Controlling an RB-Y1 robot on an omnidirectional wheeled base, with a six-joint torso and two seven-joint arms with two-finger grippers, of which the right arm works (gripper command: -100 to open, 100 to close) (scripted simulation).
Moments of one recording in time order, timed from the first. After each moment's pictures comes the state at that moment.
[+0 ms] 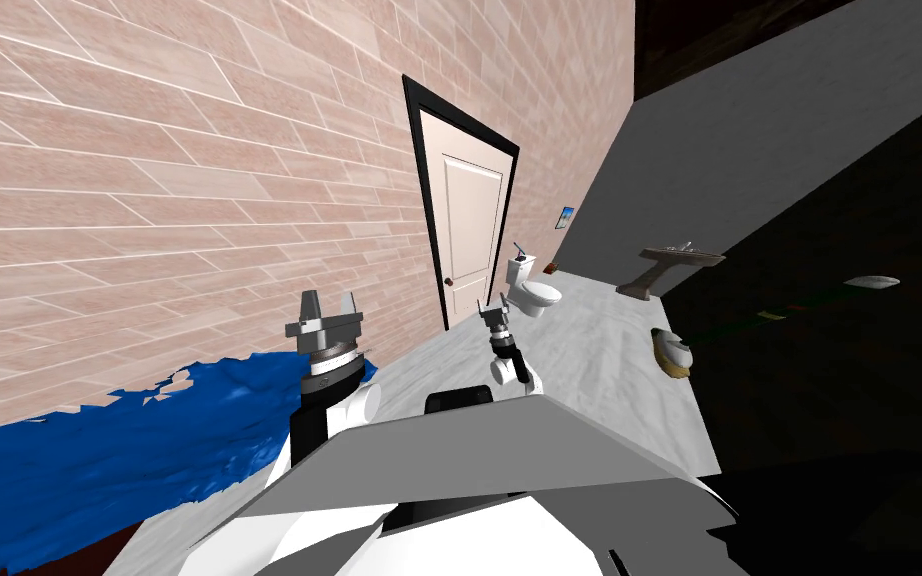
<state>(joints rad) 0.22 -0.17 0.30 -1.76 -0.26 -0.72 -0.57</state>
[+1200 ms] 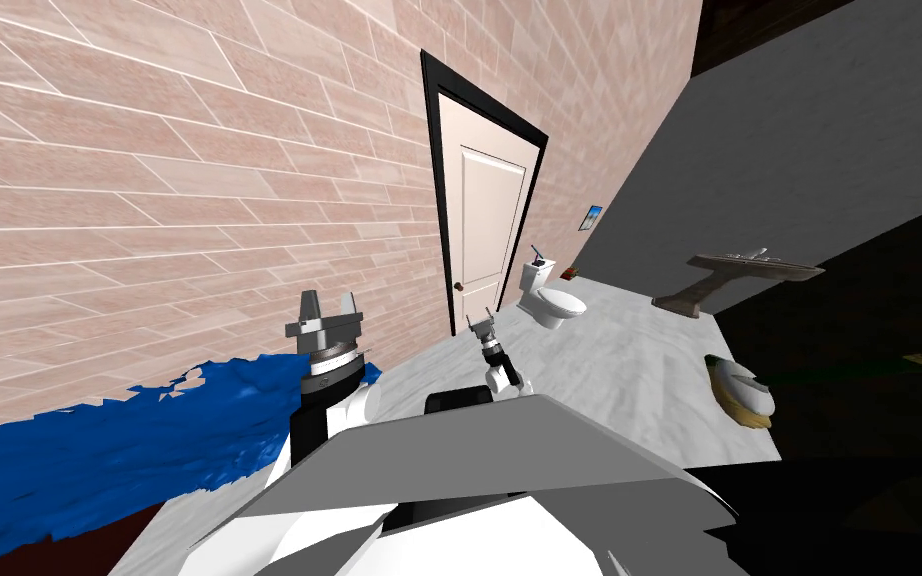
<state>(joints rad) 0.09 -0.26 0.51 -1.42 -0.46 -0.82 -0.87</state>
